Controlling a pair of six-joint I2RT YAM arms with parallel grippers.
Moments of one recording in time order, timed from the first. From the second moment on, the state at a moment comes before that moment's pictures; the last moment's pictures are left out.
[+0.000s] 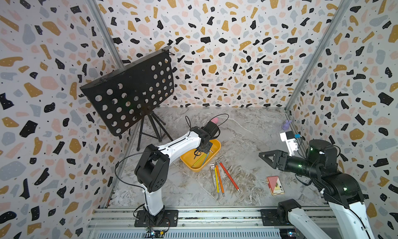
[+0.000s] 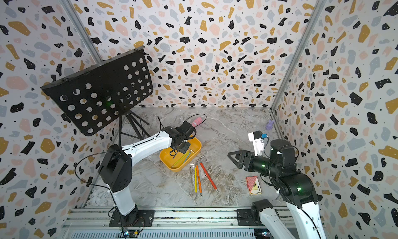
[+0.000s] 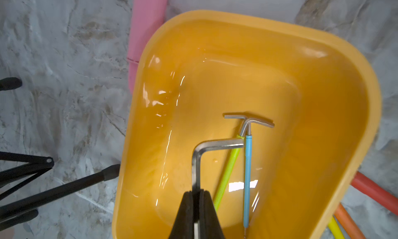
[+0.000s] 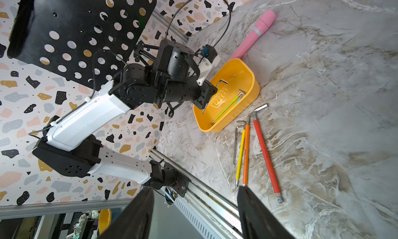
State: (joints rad) left arm -0.68 1.84 1.43 -0.86 -0.29 -0.12; right arm 0.26 0.68 1.15 -1.00 -0.66 0.59
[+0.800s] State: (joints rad) left arm -0.67 1.94 1.35 -0.79 -0.26 -0.13; right arm 0.26 0.68 1.14 -1.00 -0.66 0.59
